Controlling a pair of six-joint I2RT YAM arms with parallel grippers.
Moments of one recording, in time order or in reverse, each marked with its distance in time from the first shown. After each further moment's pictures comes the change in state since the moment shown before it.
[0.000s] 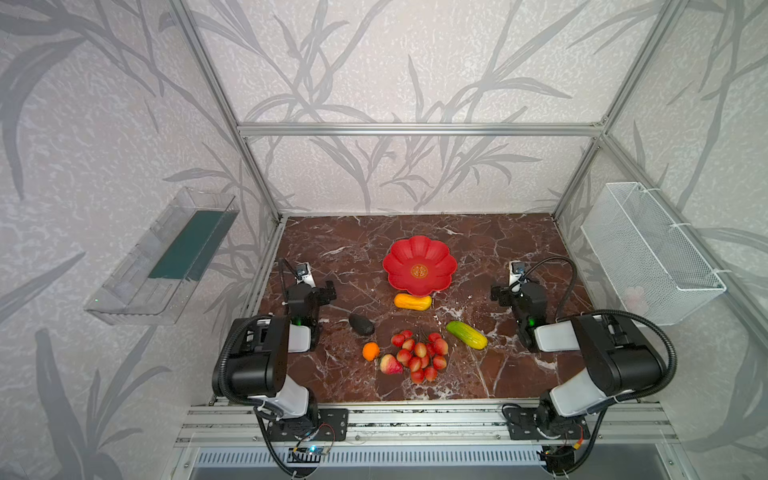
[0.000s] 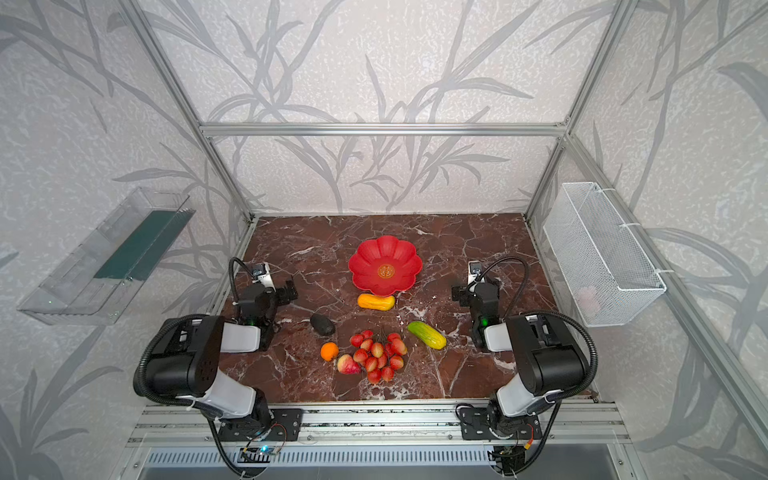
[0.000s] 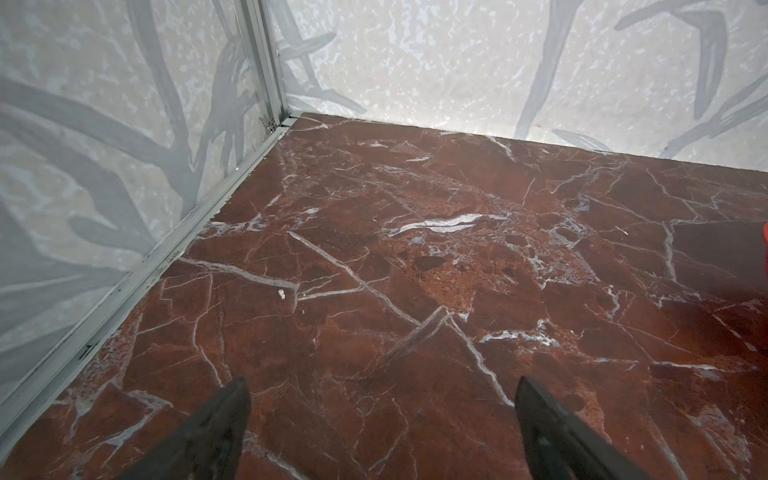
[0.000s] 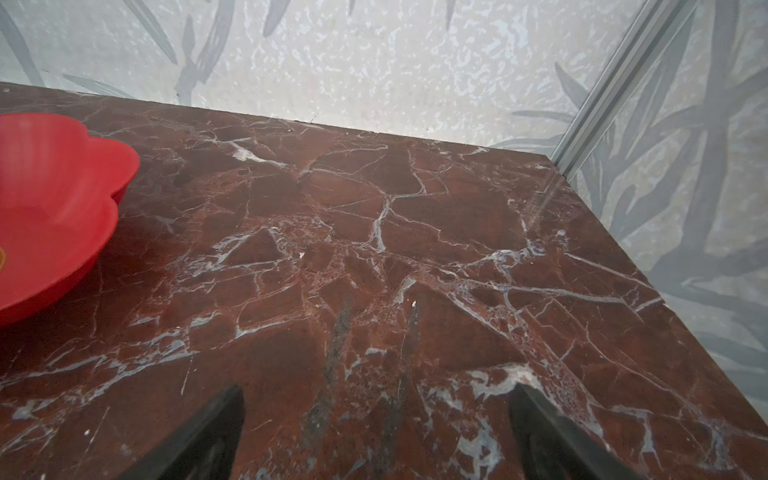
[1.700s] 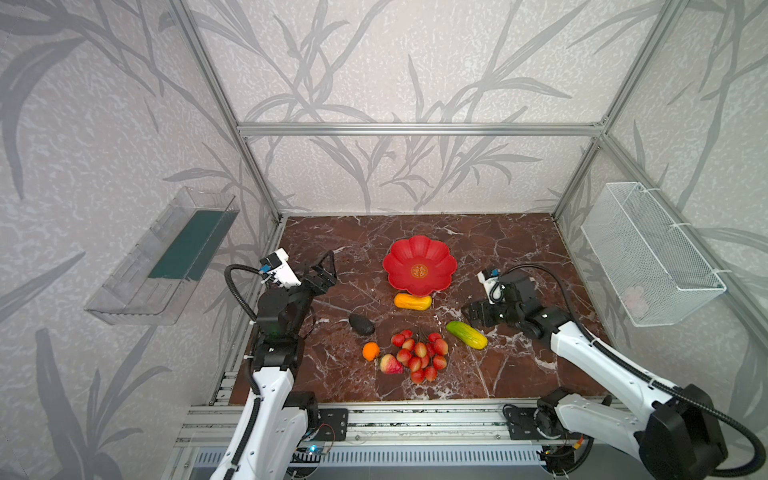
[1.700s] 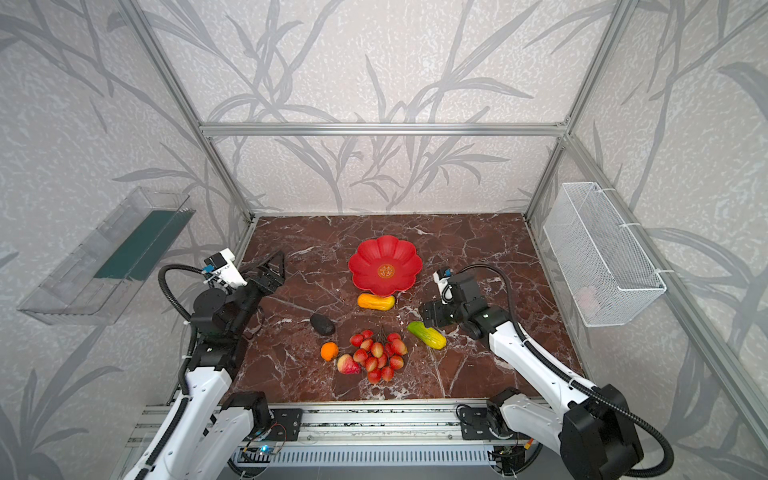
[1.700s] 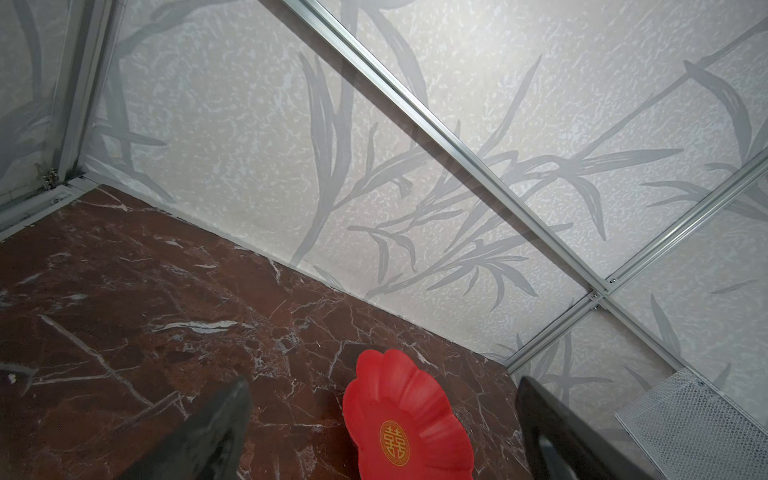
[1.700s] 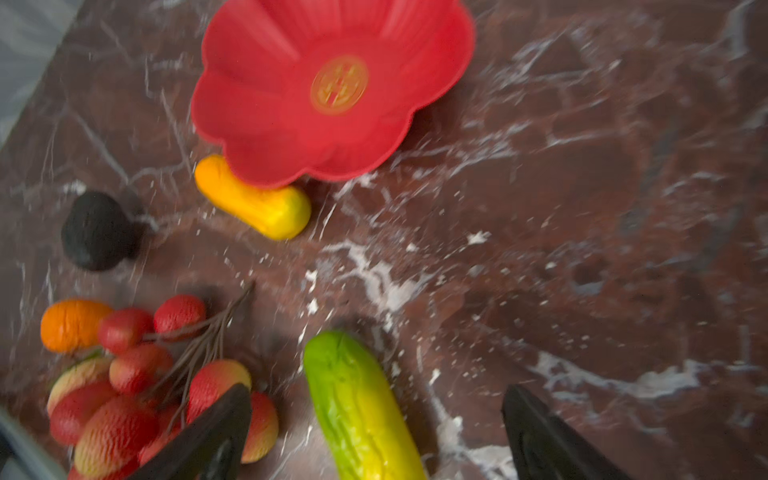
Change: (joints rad) left arm -0.037 -0.866 0.134 -0.639 0.333 -0.585; right arm 0.363 -0.472 0.332 -1.353 -0.311 0.315
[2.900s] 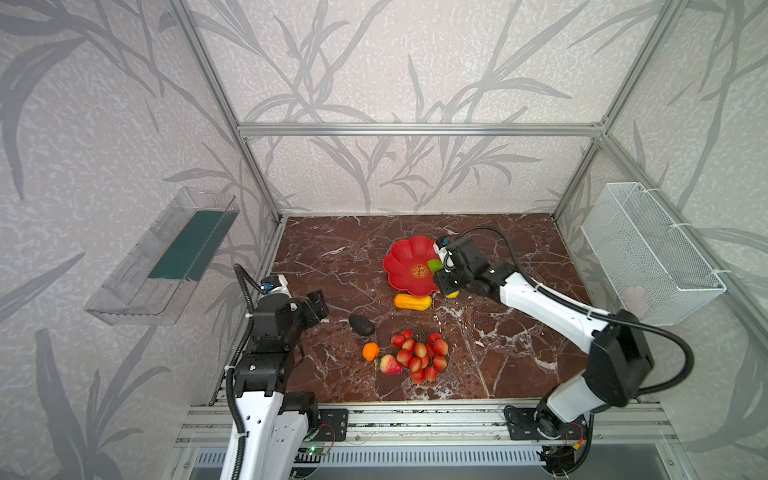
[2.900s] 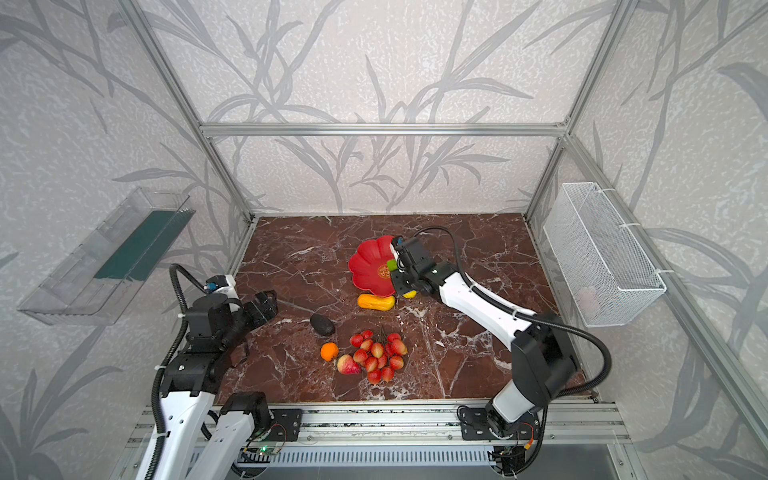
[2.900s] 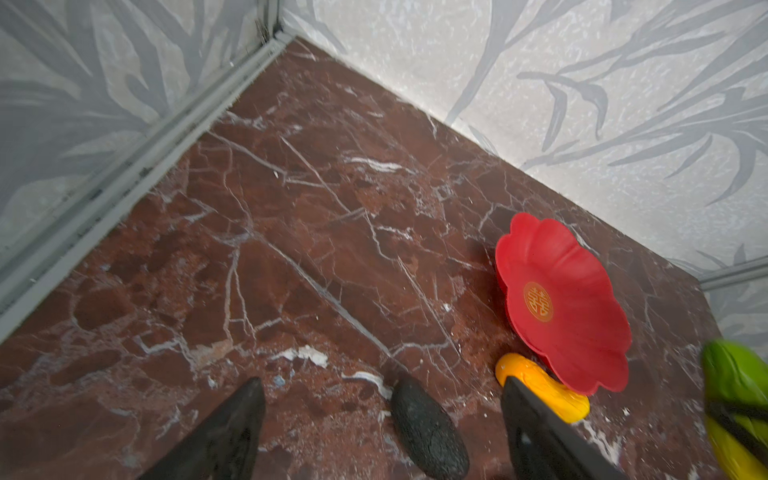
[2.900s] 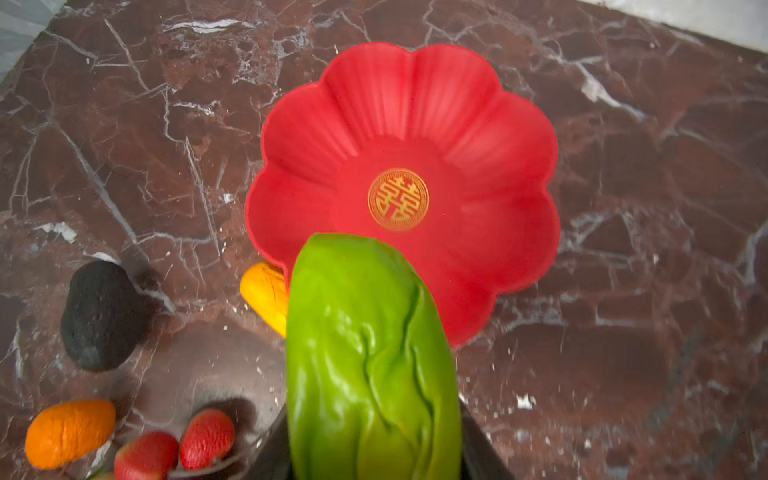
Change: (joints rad) left arm 0.000 -0.118 0.192 -0.912 -0.179 0.173; right arm 0.154 0.567 0.649 -0.071 0.190 -0.069
